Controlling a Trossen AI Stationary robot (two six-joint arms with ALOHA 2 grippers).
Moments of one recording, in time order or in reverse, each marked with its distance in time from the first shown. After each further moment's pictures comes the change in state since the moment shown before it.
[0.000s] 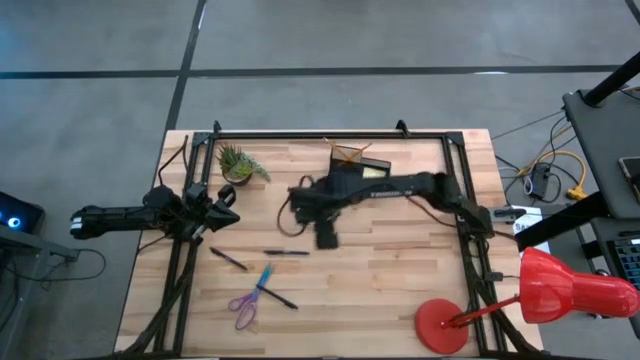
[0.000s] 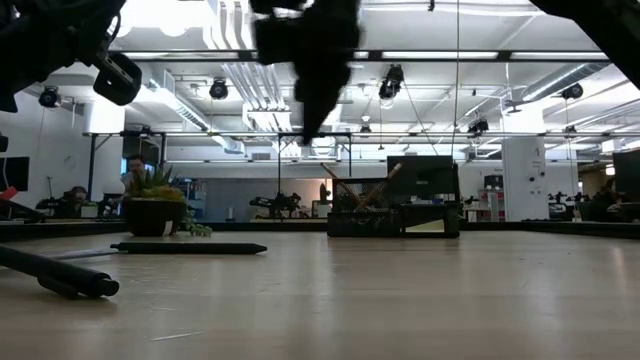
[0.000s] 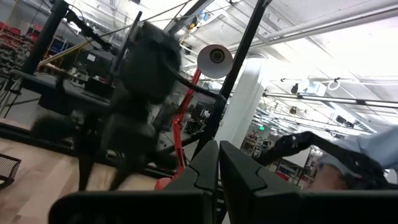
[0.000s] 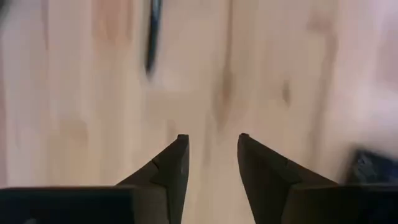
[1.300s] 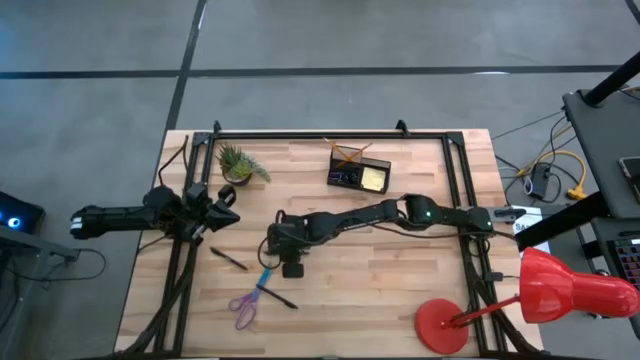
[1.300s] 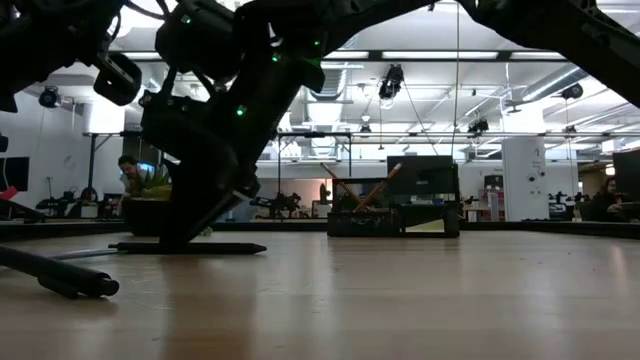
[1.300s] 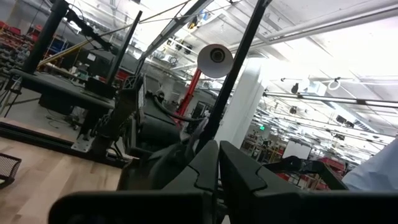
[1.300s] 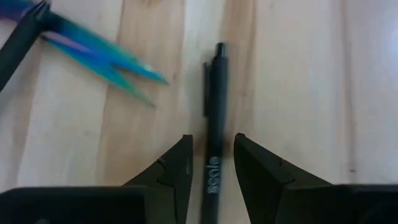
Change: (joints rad) left arm 0.000 0.001 0.000 0.000 0.000 0.000; right arm 0.083 0.295 0.004 0.560 0.001 0.098
